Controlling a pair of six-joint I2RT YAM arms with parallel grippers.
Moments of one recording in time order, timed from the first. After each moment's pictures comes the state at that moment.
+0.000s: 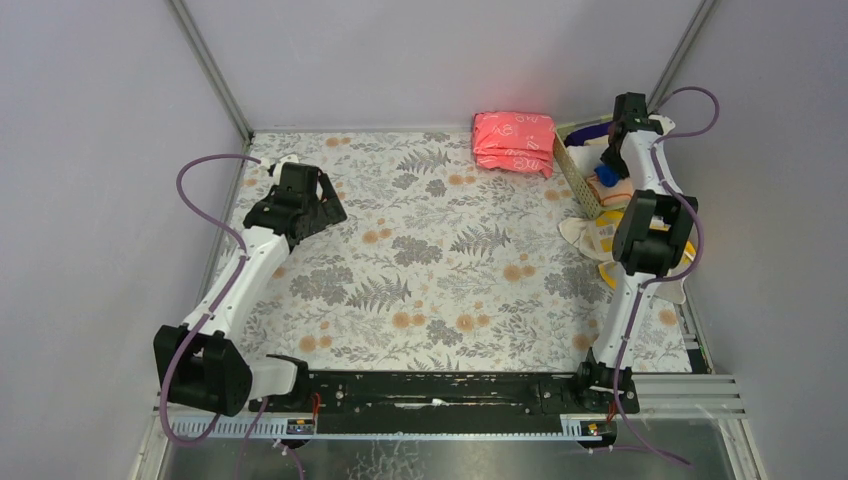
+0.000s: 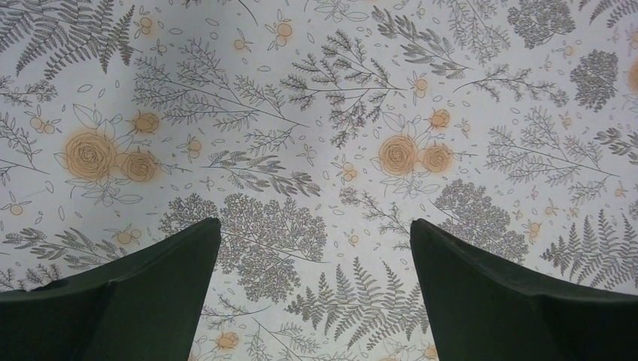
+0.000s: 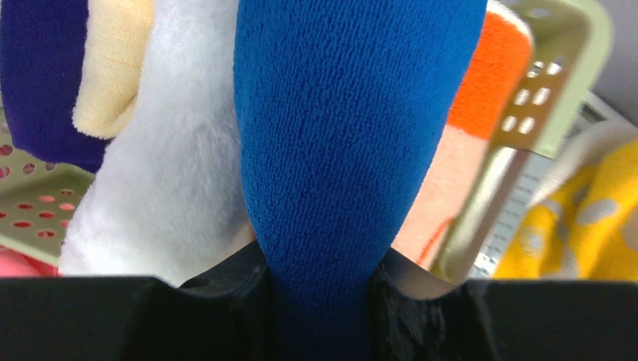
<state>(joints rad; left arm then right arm) -0.19 1.27 1.10 -0.68 -0.28 -0.55 -0.16 2.19 1.99 -0.82 0.44 0.68</state>
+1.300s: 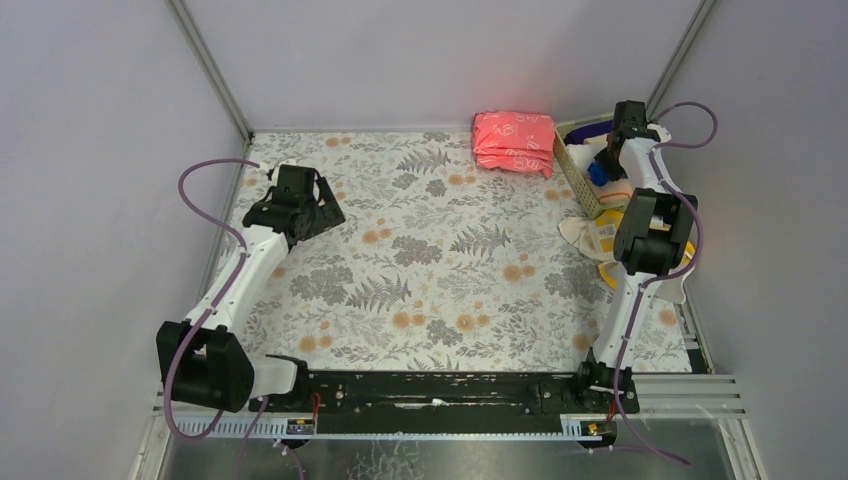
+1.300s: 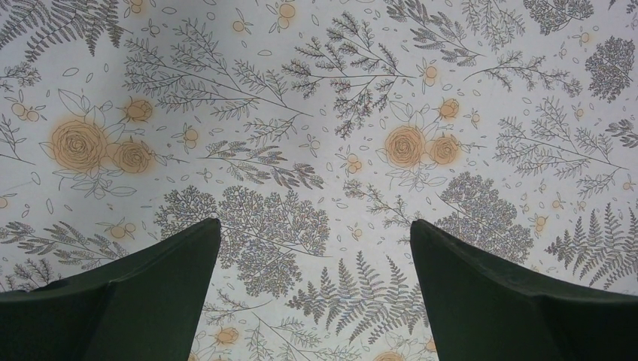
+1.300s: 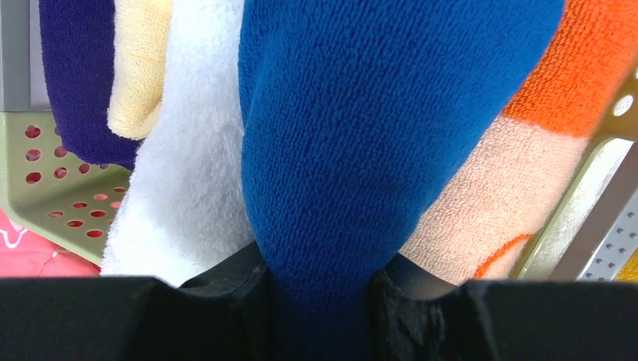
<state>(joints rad) -0.15 1.29 1.08 -0.68 -0.22 -0.55 -0.17 2.22 1.92 -0.67 0.30 0.80</state>
